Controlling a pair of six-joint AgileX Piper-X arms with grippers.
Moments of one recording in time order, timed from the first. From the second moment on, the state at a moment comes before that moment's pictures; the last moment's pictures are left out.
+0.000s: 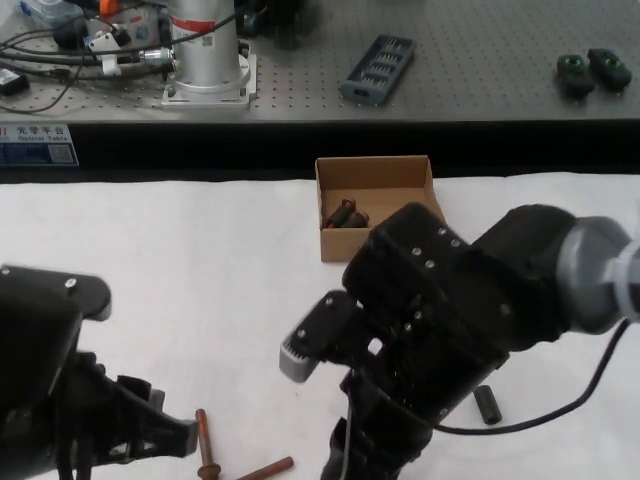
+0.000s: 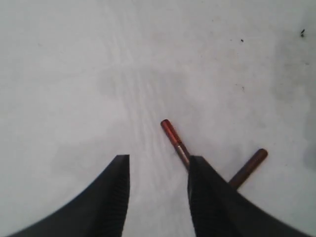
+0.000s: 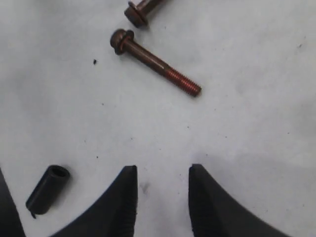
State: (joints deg) left arm -30.9 55.1 -27.4 24.4 -5.3 -17.1; right arm 52.0 96.8 -57.8 41.4 -18.3 -13.2
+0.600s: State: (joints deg) left arm -30.9 47.8 -27.2 23.8 4.6 -31.4; right arm 52.0 100.6 -62.3 44.1 -18.3 -20.1
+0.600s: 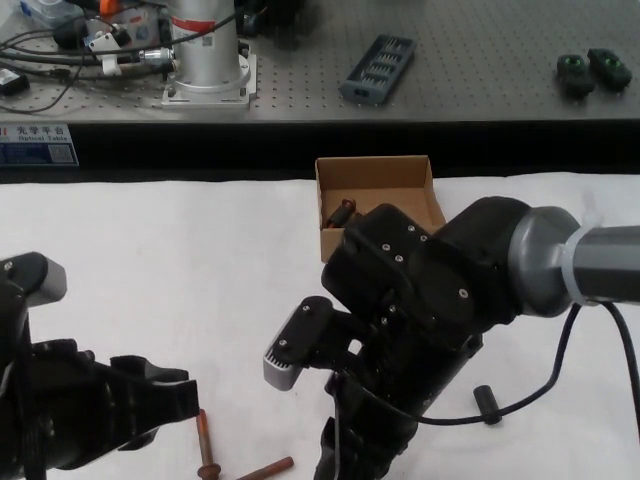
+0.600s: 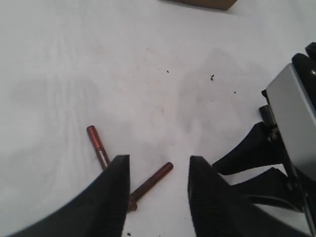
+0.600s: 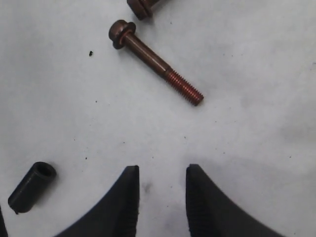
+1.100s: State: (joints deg) left arm -22.9 47.8 -27.2 23.4 4.5 -32.2; right arm 52.0 102.5 -64.9 43.1 -27.4 -26.2
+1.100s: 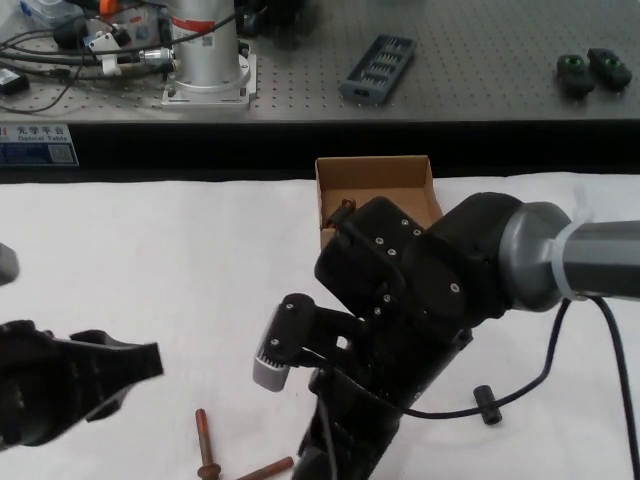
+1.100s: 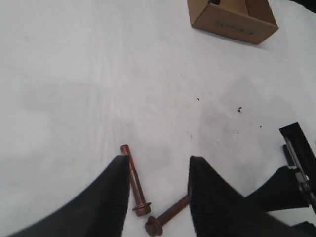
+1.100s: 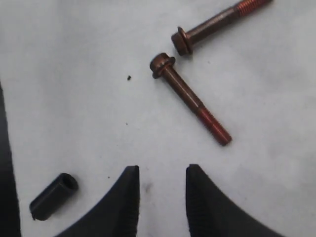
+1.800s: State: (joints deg) left arm -4.9 47.8 -27.2 23.4 17.0 -24.3; right arm 53.6 108.9 -73.2 49.1 -35.1 -34.9
